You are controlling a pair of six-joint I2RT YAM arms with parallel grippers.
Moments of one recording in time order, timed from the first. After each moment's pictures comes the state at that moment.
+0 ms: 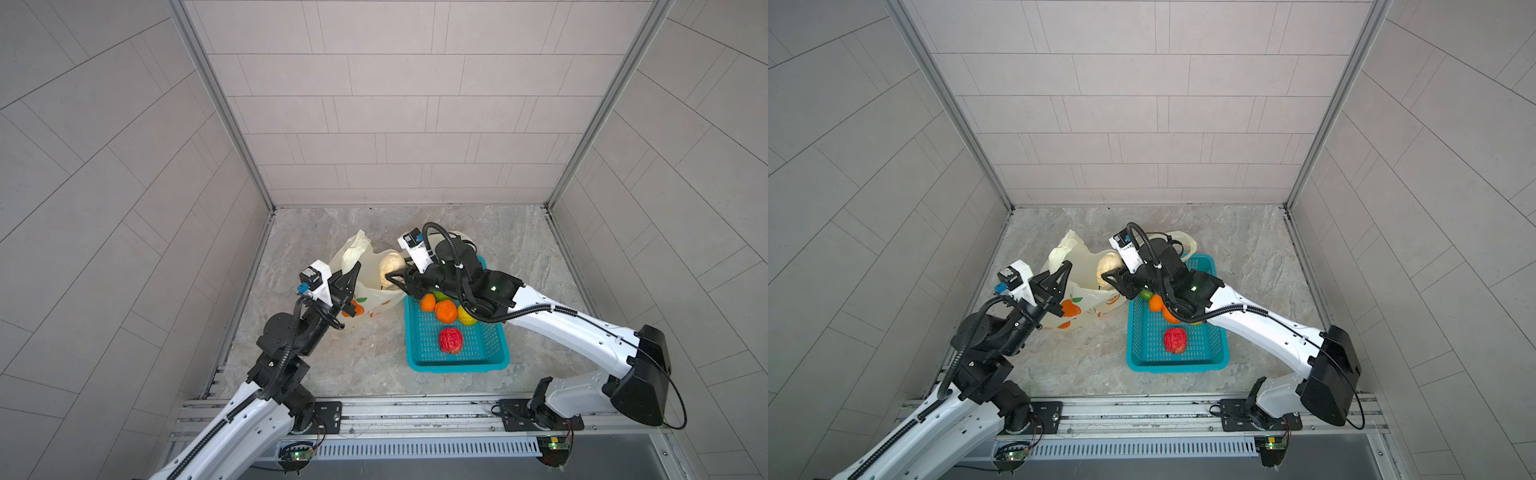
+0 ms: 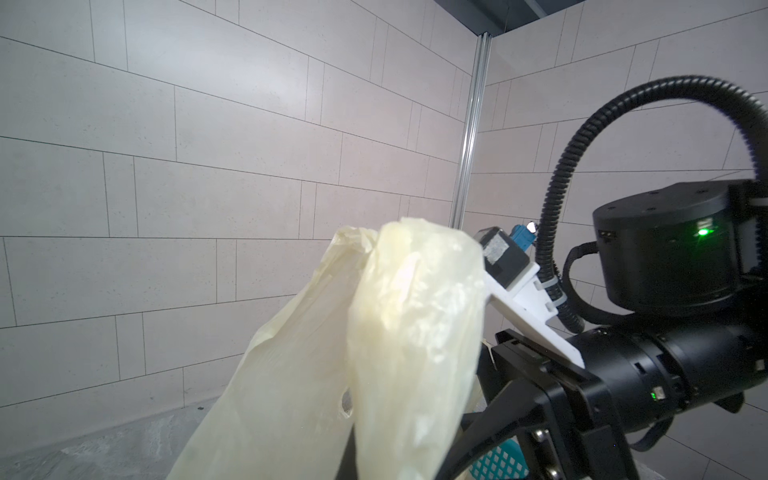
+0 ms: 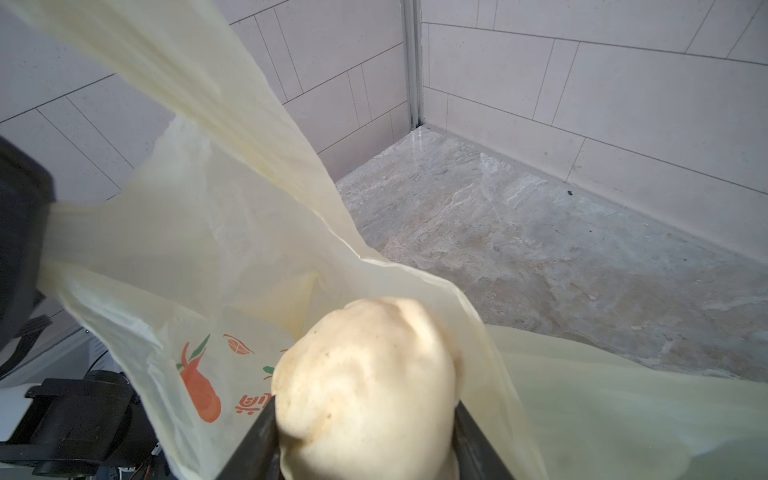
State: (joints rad) left arm -0.60 0.51 0.46 0.35 0.00 -0.10; right arm 0.86 1.40 1.22 -0.24 -0.10 0.17
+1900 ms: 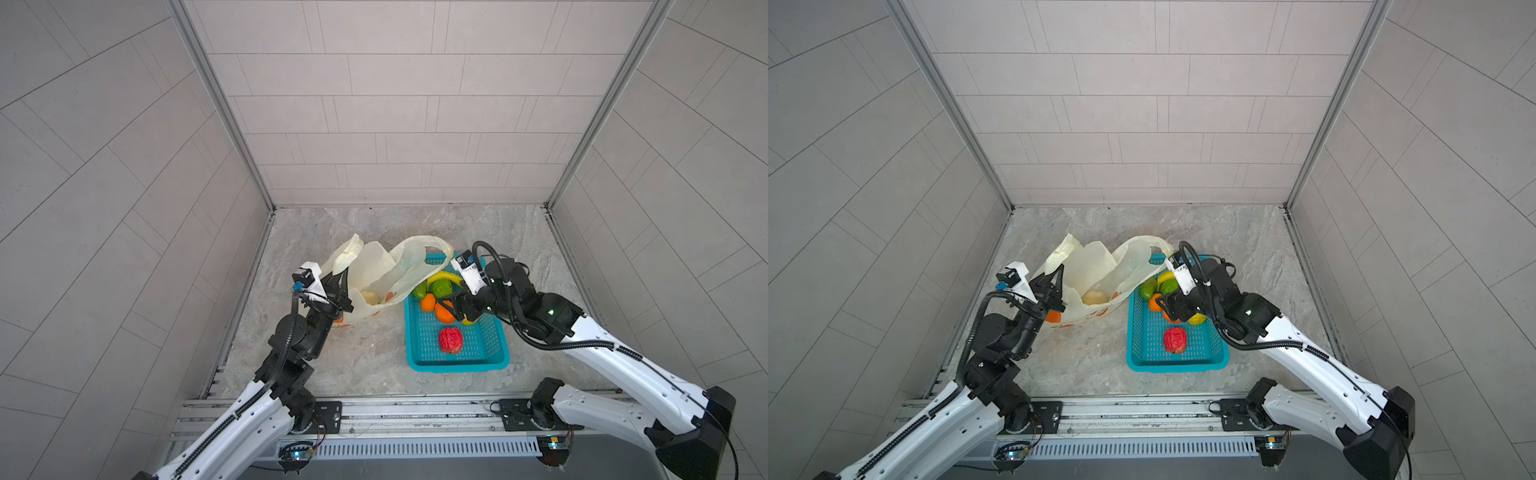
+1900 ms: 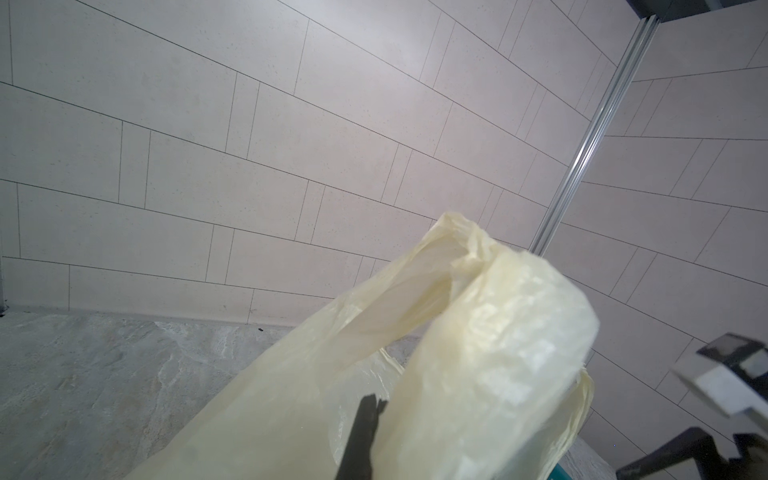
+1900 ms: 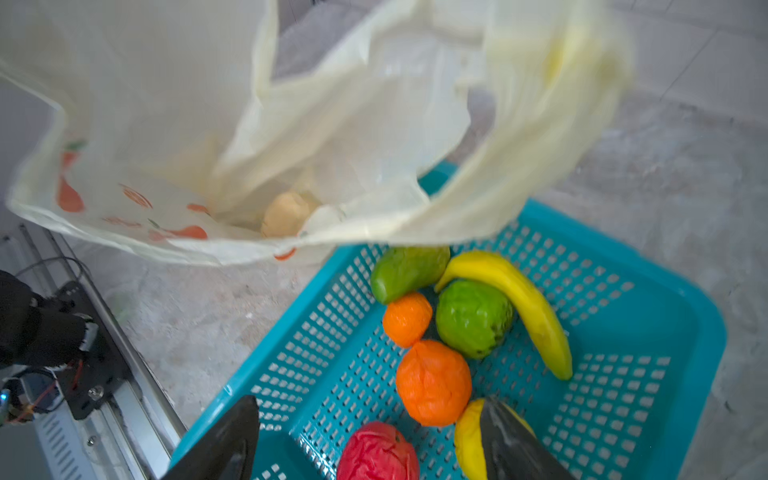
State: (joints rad) left arm -0.61 0.53 0.36 0.35 -0.28 -0.27; right arm 0.69 1.00 0.89 -0.59 -0.06 0.15
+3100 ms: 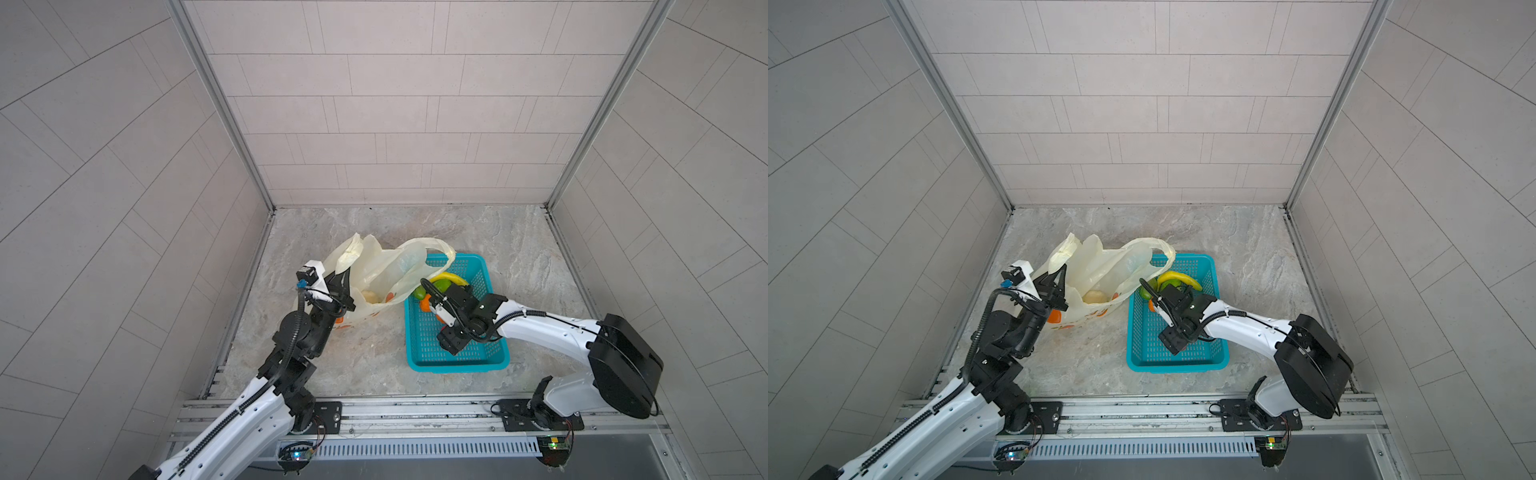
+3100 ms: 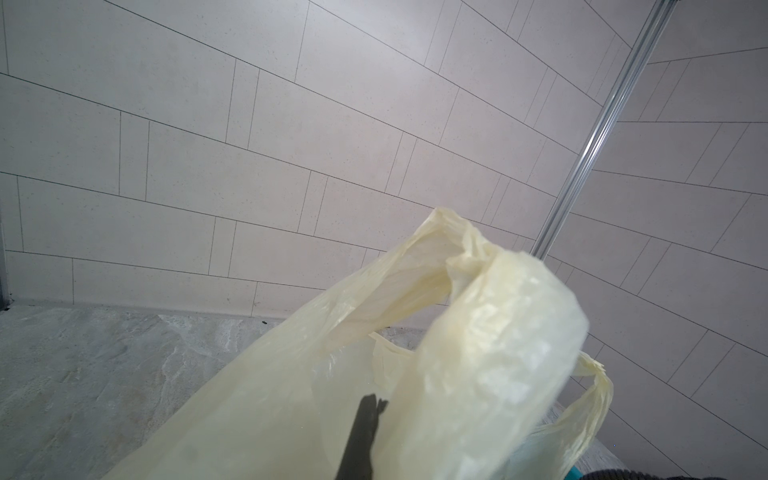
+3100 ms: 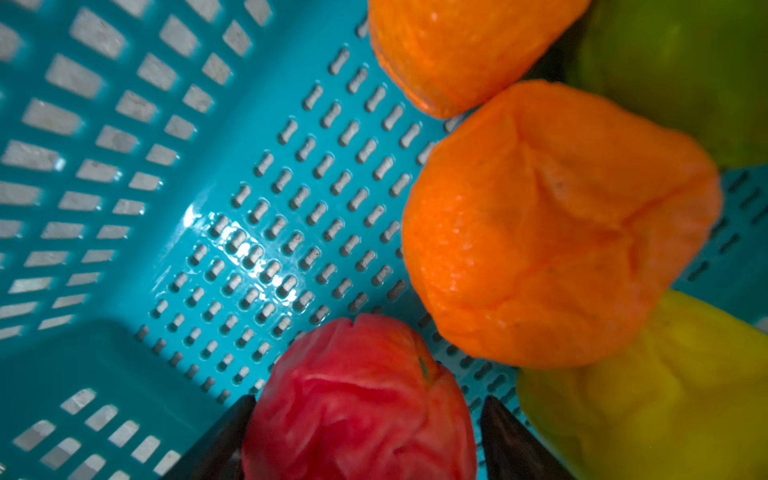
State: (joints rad) left arm -0.61 0.56 0.36 0.36 -0.28 -0.26; right arm 0.78 1.45 0.84 -0.69 0.03 0.08
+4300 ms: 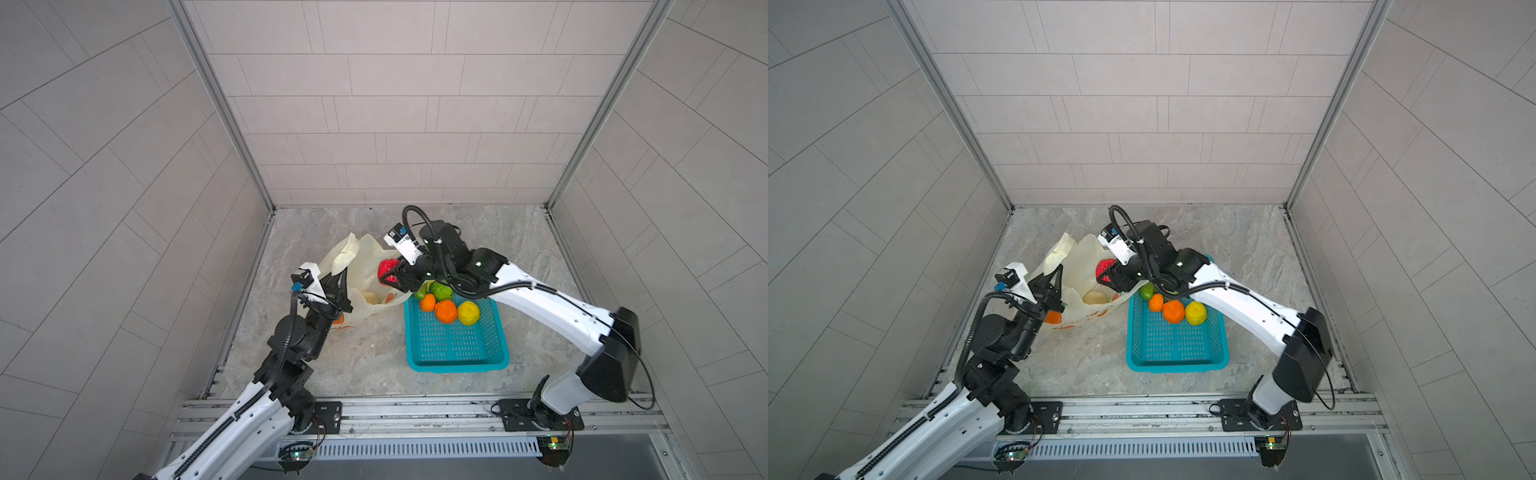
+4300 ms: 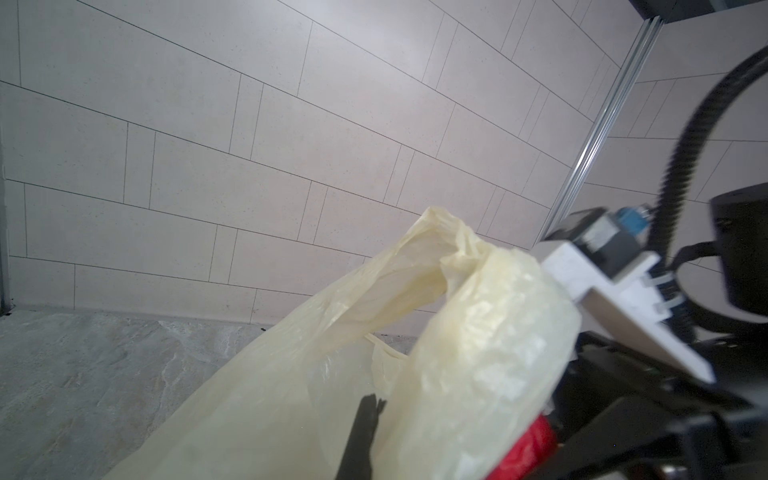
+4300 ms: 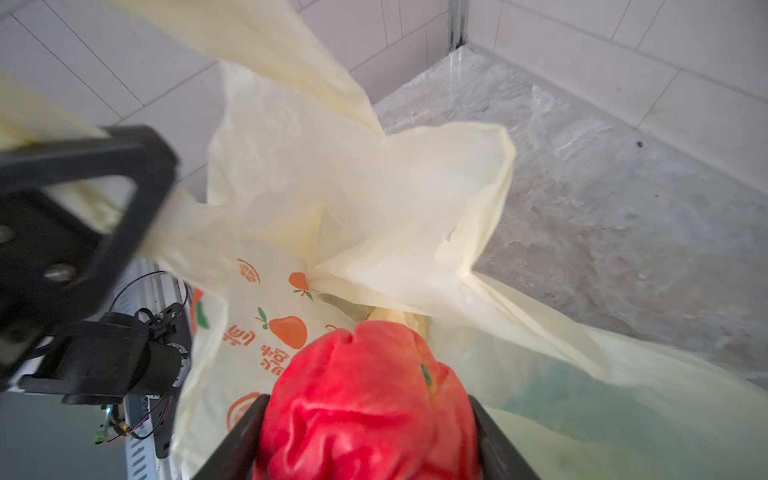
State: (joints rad) left arm -0.61 0.50 0.36 0.33 -0.29 -0.27; right arm 0.81 1.63 1.49 -0.51 -0.25 0.08
